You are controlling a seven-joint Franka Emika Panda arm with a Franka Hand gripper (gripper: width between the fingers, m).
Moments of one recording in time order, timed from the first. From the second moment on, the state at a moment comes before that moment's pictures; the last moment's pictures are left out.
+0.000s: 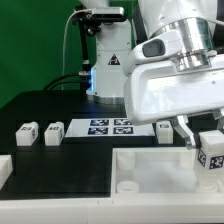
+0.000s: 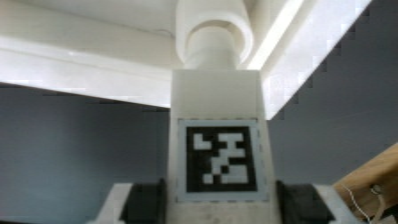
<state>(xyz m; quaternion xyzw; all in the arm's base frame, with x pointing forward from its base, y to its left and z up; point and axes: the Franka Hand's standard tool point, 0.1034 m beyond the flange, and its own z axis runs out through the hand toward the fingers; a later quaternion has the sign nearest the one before) 0.624 0.108 0.093 -0.95 -0.13 -0.28 0.05</state>
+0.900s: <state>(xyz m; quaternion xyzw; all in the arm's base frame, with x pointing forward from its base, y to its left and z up) 0.613 0.108 0.086 -0.94 -0.13 -0.30 0.05</state>
